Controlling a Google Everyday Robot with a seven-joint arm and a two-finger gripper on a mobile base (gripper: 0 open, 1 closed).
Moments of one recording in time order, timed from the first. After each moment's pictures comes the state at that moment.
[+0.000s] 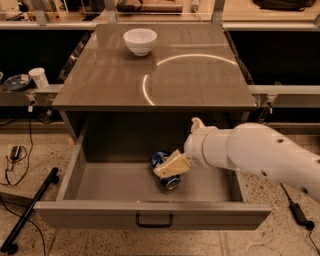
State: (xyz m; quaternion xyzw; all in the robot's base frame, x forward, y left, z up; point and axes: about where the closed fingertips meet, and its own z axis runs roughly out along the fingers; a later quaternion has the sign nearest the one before) arm 0.516 -0.052 0.760 -0.43 0.79 0.10 0.42
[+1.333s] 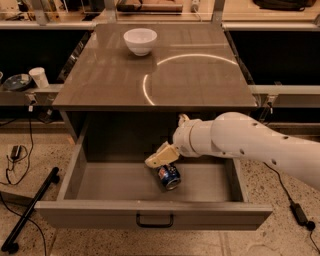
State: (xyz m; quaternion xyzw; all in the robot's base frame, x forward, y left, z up) arm 0.562 -0.022 0.733 -0.44 0.78 0.14 0.42
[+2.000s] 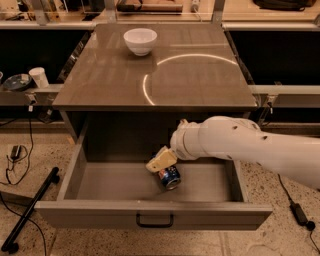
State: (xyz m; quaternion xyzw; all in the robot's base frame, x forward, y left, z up) arm 0.561 -0.027 0.710 -0.44 0.81 0.09 0.38
